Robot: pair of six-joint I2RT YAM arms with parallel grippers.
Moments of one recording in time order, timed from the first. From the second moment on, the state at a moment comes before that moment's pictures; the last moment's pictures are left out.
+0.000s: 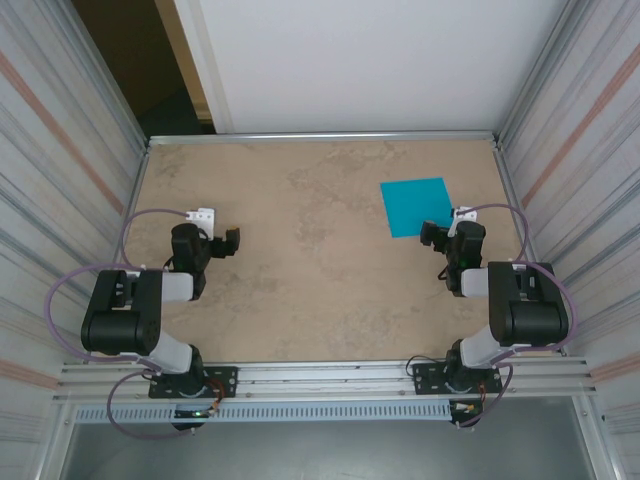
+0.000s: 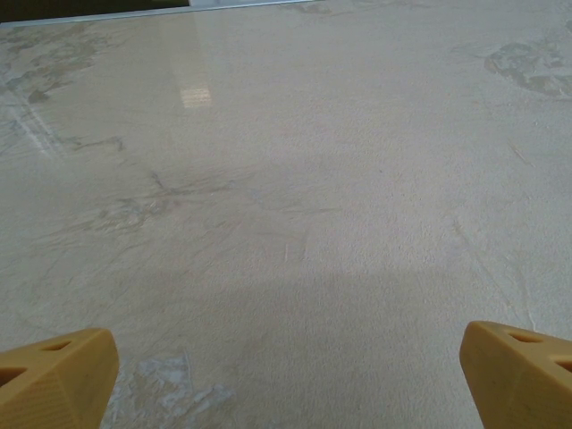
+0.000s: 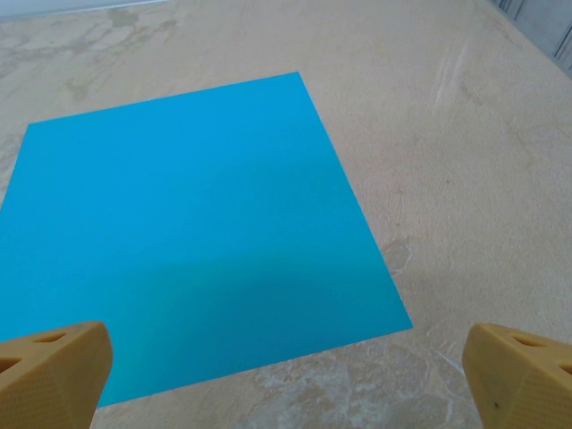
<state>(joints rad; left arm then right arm) -0.03 1.51 0.39 0.67 0.04 0.07 -0.03 1.53 0.38 0.70 0.09 0.10</state>
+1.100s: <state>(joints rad) -0.06 1.24 0.62 0.08 0.16 -0.44 0.05 1.52 1.00 -0.18 -0.13 0.45</state>
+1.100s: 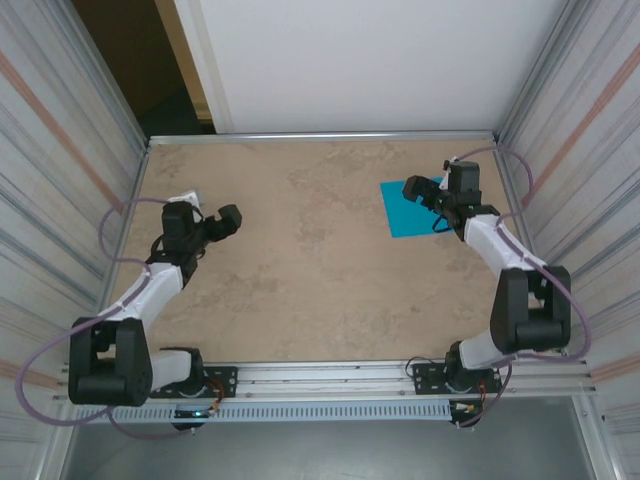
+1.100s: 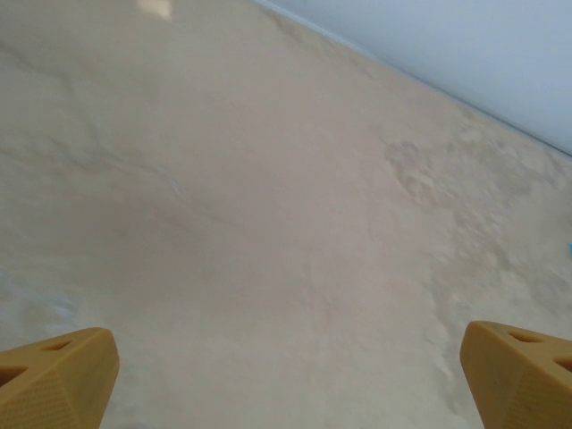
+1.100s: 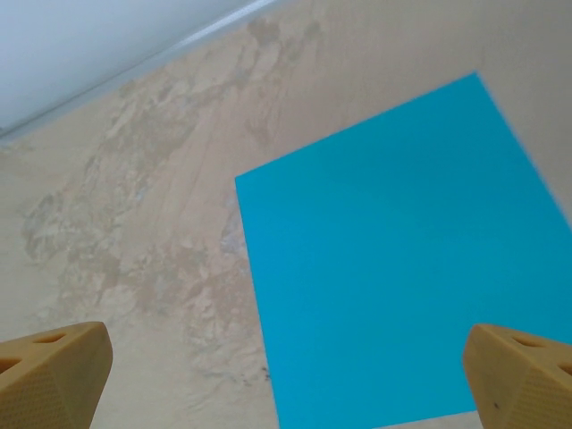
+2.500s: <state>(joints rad) -0.28 1.57 0.81 0.09 0.47 -0.66 0.17 1.94 1.26 -0.46 -0.20 0.73</state>
